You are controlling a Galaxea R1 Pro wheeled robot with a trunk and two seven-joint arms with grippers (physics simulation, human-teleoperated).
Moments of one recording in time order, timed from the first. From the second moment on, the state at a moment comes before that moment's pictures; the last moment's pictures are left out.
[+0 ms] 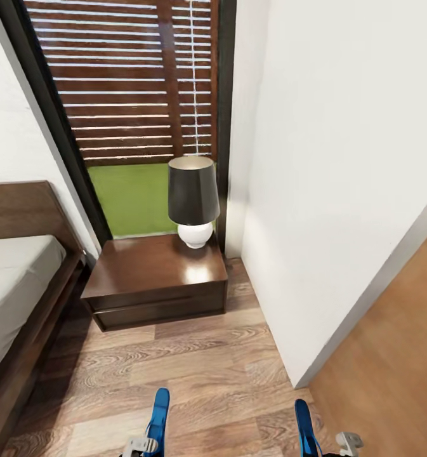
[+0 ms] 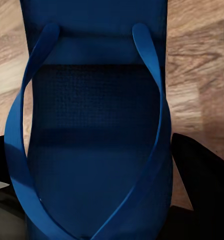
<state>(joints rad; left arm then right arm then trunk) -0.33 0.05 -0.07 -0.24 0.16 -0.17 -0.49 -0.43 -0.28 -0.28 -0.11 0.07 0.03 0.84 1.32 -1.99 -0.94</state>
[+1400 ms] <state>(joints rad) -0.33 0.05 -0.07 -0.24 0.17 -0.17 -0.49 -0.43 -0.28 -0.28 -0.11 0.07 0.03 0.84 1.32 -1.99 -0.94</state>
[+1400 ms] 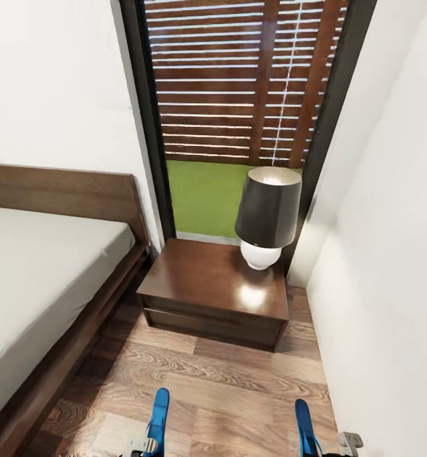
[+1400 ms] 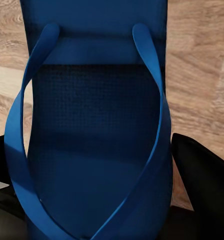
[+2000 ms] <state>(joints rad) -0.33 0.05 -0.07 -0.24 0.16 -0.17 -0.49 -0.43 -0.28 -0.28 -0.11 0.07 0.03 0.84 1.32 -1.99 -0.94</state>
